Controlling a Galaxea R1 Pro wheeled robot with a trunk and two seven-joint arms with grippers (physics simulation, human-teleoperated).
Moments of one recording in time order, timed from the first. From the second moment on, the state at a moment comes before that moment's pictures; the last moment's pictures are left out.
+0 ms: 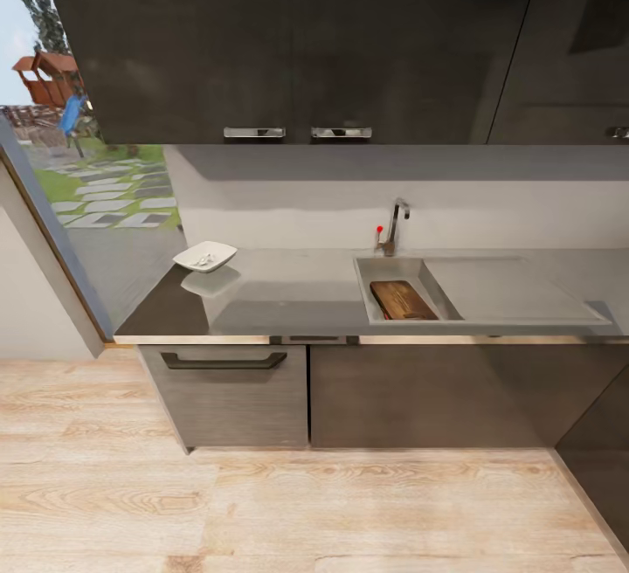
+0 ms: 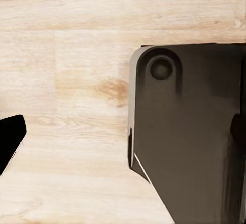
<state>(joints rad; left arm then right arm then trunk) 0.17 0.07 -0.12 -0.25 0.14 -0.41 0.06 -0.09 -0.01 0.17 -0.01 -0.30 -0.47 0.00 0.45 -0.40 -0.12</state>
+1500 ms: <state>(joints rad) 0.17 0.05 -0.12 -0.03 0.14 -0.41 0.15 0.04 0.02 0.15 -0.05 -0.31 -0.48 -0.09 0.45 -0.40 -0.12</state>
